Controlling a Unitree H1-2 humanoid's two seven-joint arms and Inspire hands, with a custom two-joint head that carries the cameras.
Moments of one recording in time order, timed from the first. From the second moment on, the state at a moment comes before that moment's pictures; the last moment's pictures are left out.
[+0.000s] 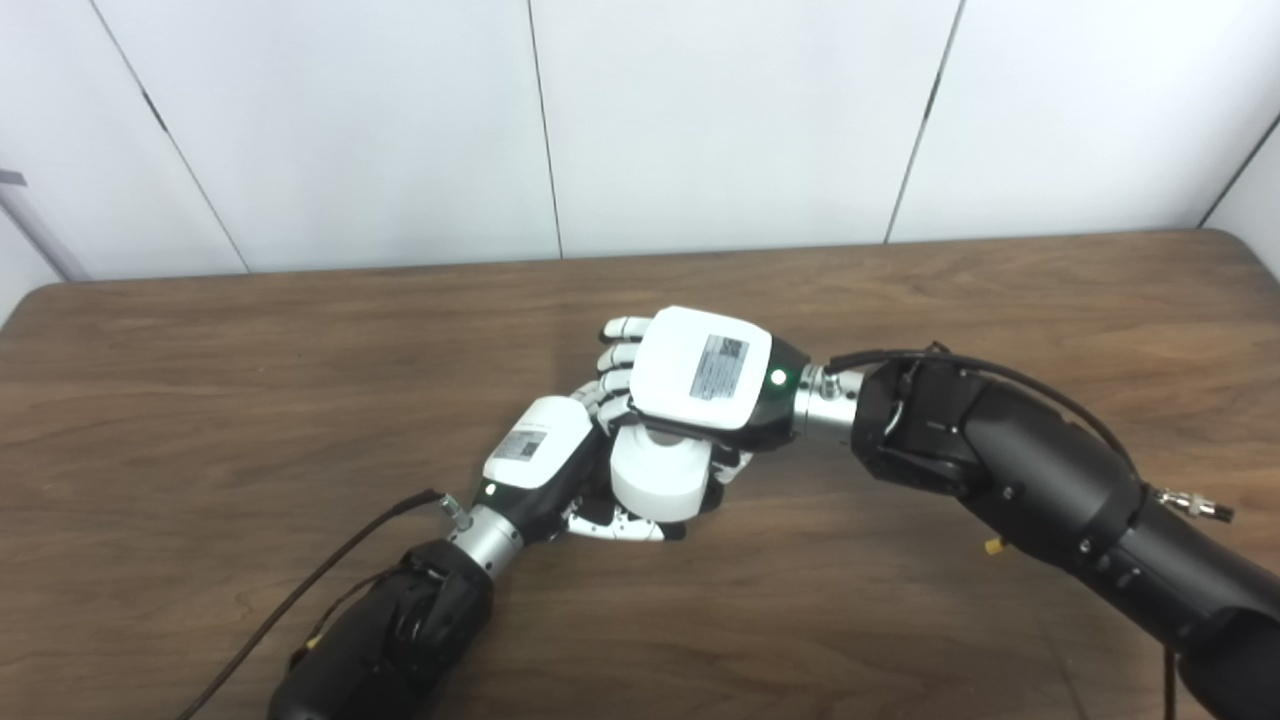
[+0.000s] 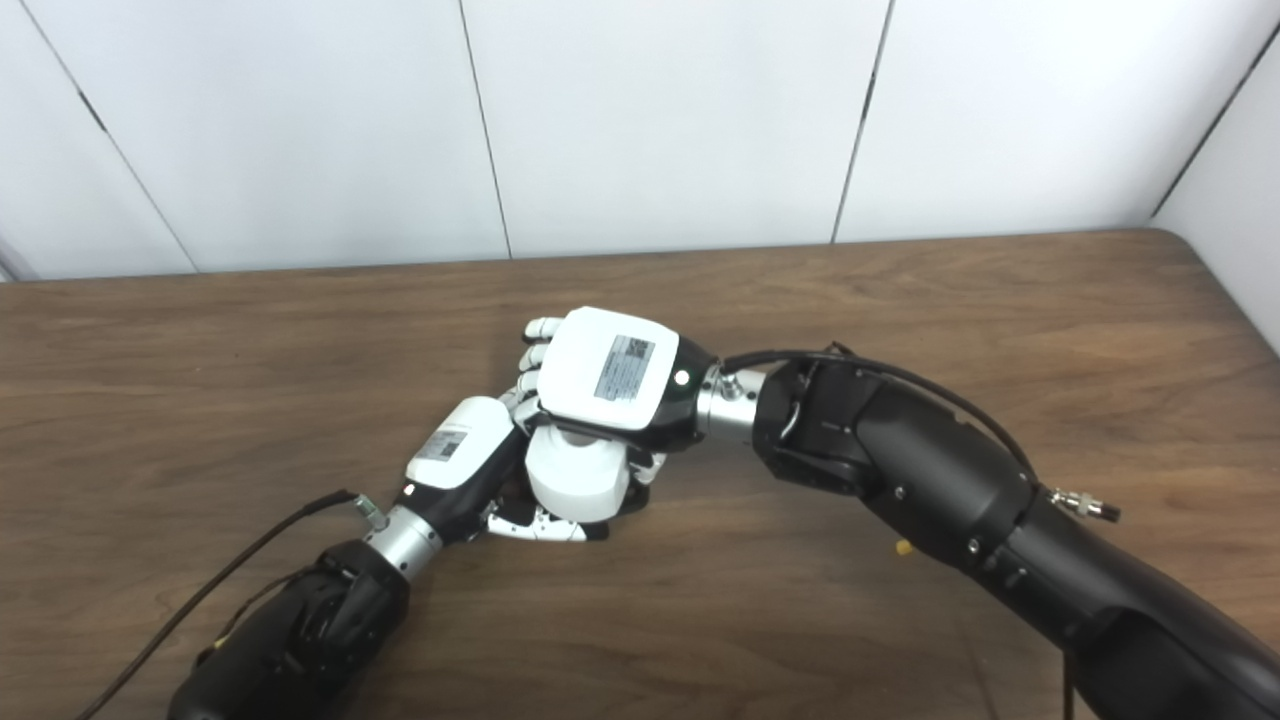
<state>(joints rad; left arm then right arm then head) -0.34 0.32 -0.61 0.23 0.64 -0.18 0.11 -0.66 -0.50 0.68 -0.09 -1.05 -0.43 0.16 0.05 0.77</state>
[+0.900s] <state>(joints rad) -0.34 0.32 -0.61 0.23 0.62 -0.17 0.10 -0.61 -0.45 0.60 -0.11 -1.16 -0.43 0.22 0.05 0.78</state>
